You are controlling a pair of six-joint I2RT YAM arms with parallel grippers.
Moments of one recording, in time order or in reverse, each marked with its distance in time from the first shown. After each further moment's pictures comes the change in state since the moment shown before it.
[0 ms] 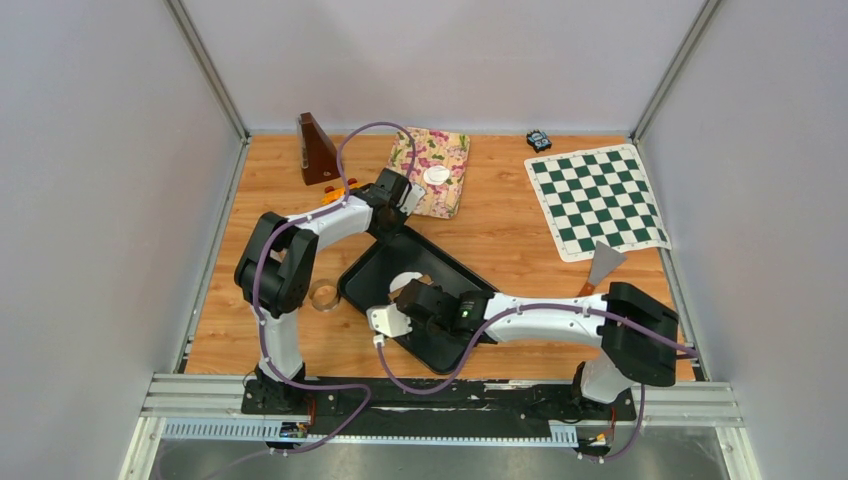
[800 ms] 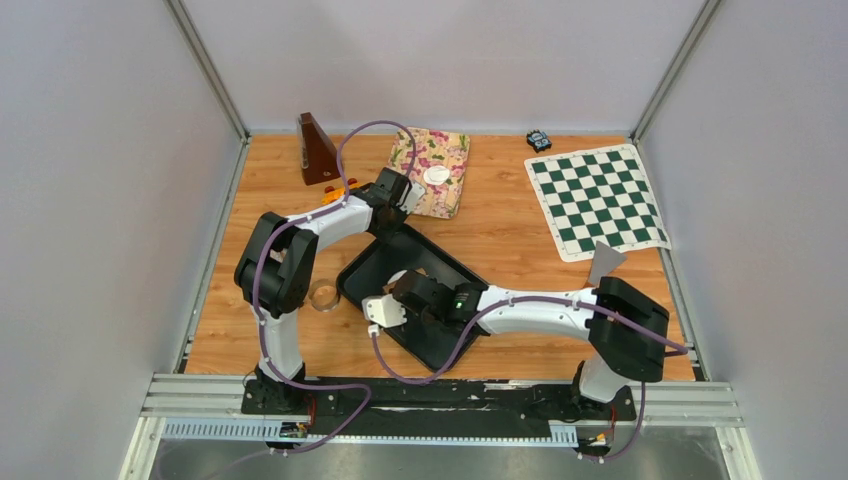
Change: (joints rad) left arm 0.000 0.000 0.000 0.018 -0.021 0.008; right arm -0.040 0.049 0.039 0.041 -0.026 -0.017
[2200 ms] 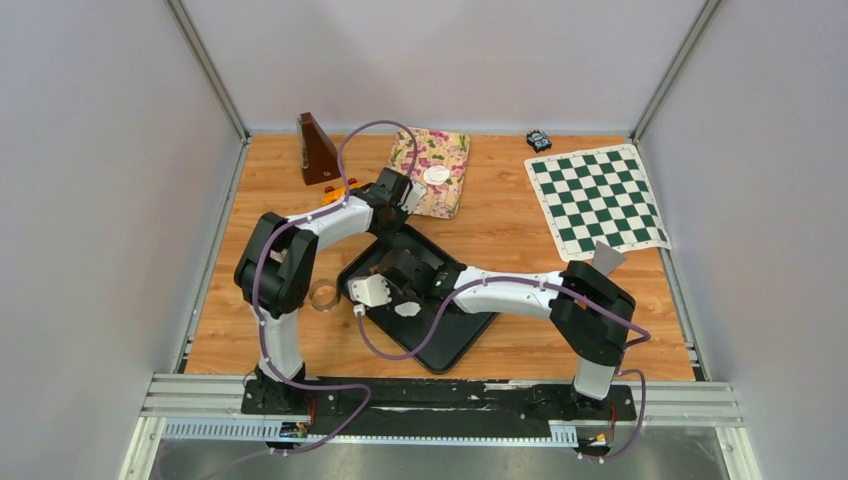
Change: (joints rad) left arm 0.000 0.000 0.000 0.010 -0.005 0.007; right arm -0.074 0.159 0.168 0.010 -0.040 -0.095
